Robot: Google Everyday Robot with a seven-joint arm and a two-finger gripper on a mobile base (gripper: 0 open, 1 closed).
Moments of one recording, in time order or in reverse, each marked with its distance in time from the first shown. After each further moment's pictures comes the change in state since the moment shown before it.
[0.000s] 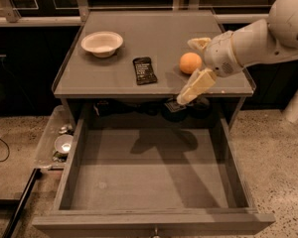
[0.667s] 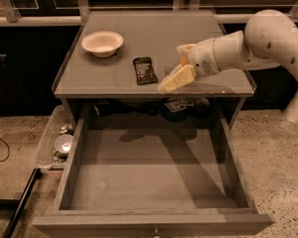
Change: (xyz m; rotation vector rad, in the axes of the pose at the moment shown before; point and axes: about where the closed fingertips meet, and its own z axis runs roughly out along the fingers) arm 0.000 -0.032 0.056 -0.020 -0.143 0.241
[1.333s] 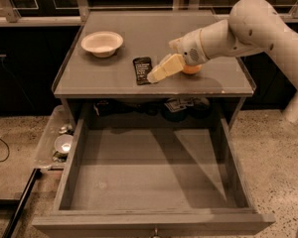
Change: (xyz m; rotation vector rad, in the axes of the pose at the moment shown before) arm -0.021 -0.018 0.027 -0.013 0.035 0.058
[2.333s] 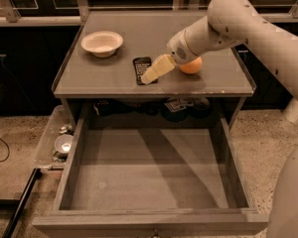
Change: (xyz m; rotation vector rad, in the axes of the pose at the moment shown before) arm 0.010 -0.020 0.027 0.087 0.167 0.012
